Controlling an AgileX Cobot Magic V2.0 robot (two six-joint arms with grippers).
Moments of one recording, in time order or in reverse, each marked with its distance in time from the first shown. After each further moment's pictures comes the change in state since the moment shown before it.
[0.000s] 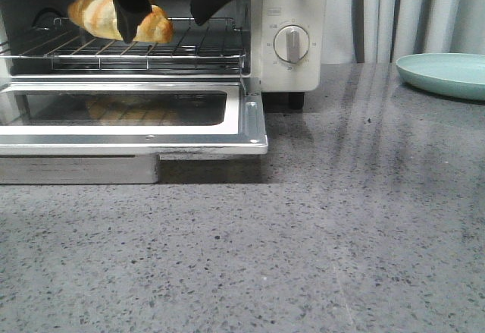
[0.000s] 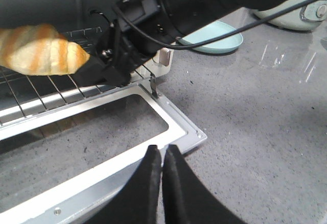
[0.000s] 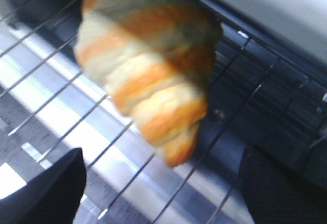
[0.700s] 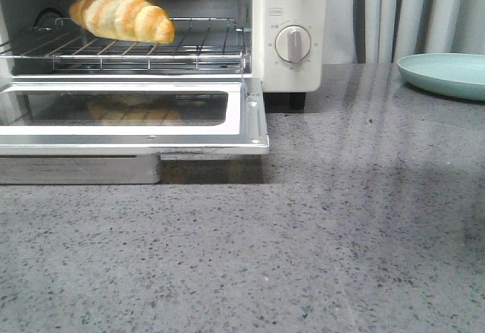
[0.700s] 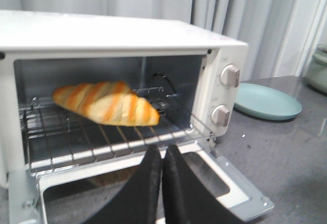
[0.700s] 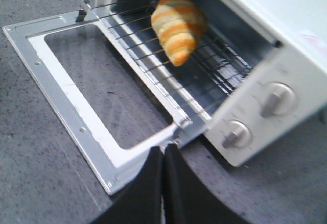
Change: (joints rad) left arm 0.025 -0.060 0.190 0.014 -0.390 0.000; right arm 0.175 -0.926 0.716 -0.243 -0.022 0.000
